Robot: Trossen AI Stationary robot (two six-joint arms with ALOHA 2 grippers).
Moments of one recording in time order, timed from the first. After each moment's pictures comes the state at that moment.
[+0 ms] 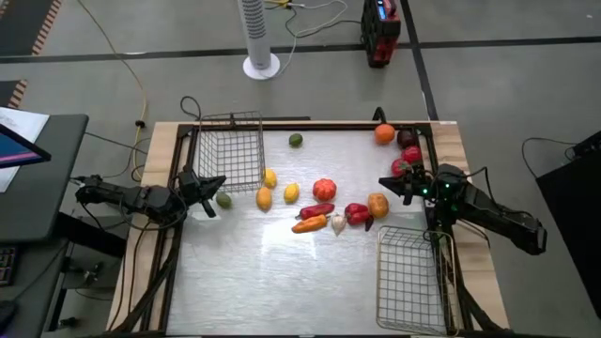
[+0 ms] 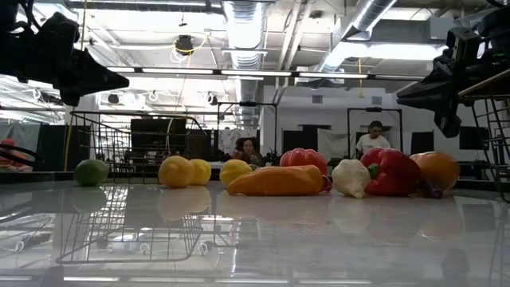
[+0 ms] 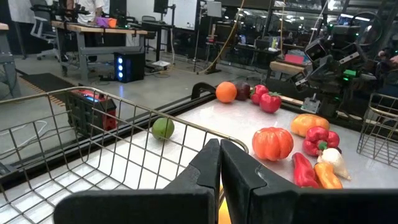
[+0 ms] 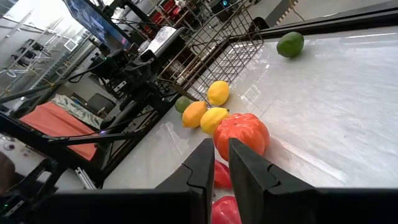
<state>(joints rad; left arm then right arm) -0.25 0.01 0.07 -0.12 -0.82 -0.19 -0.44 0.00 0.08 -0.22 -0.18 0.71</state>
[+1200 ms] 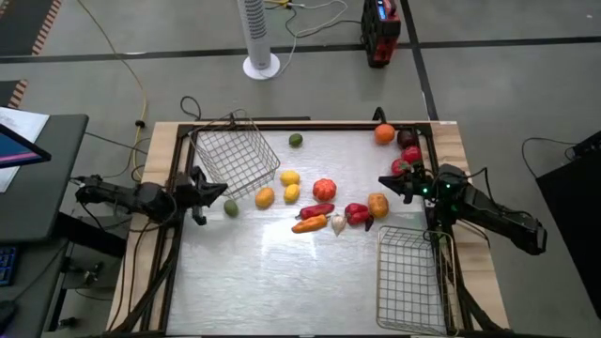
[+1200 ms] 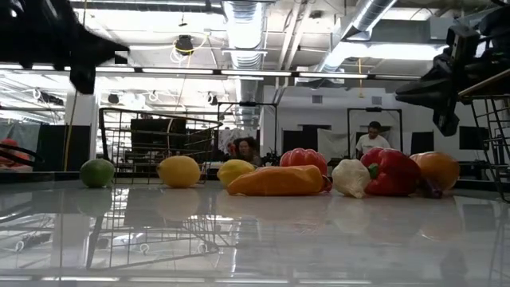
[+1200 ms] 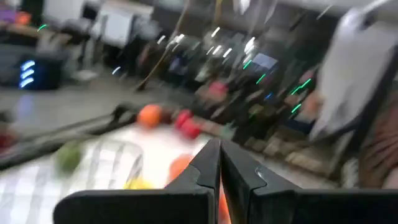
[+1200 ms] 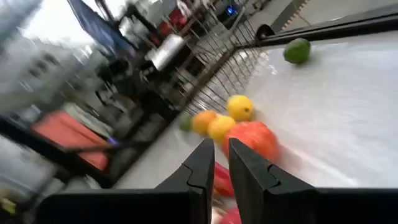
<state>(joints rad) -0.25 0.01 0.06 0.15 -0.52 -0.22 -0.44 0.00 0.08 -0.15 -0.18 0.78</state>
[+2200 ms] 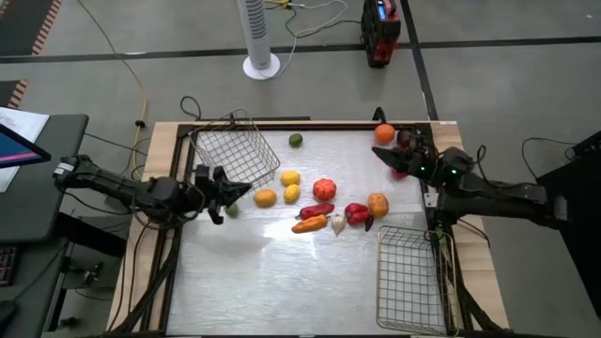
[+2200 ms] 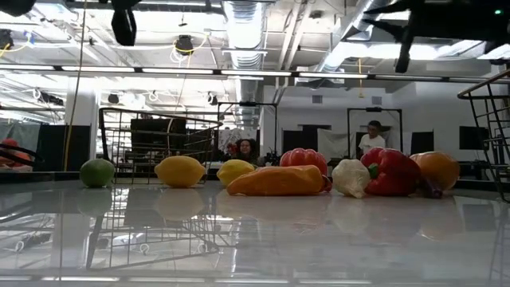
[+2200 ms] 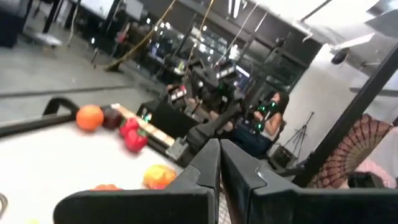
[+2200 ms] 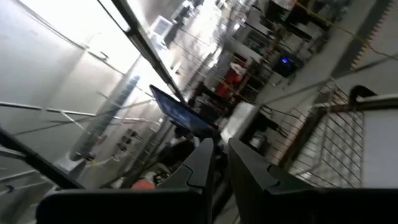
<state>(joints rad) -0.25 0.76 0.44 0.47 -0.48 -0.51 -0.33 0.58 0.35 0.51 -0.03 1.02</state>
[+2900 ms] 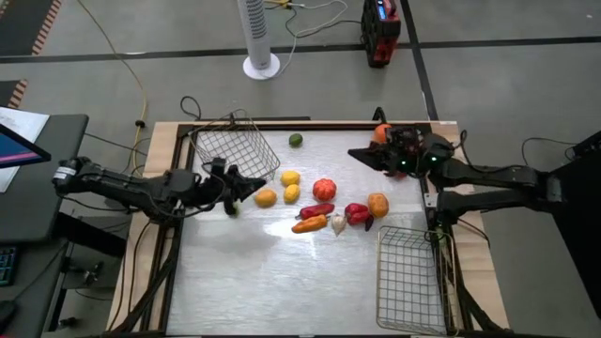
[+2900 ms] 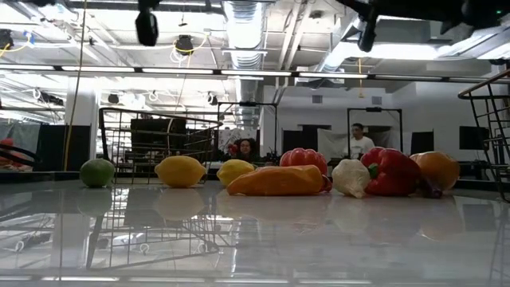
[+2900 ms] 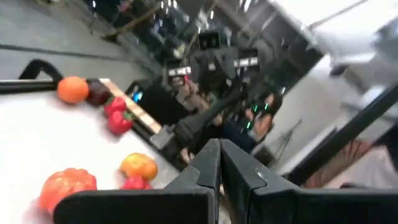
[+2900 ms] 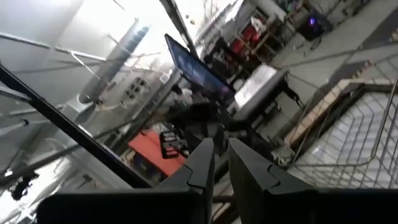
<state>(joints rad) -0.12 0.92 0.60 0.40 -0.32 -0.70 -0.29 0.91 0.60 0.53 -0.21 0.91</state>
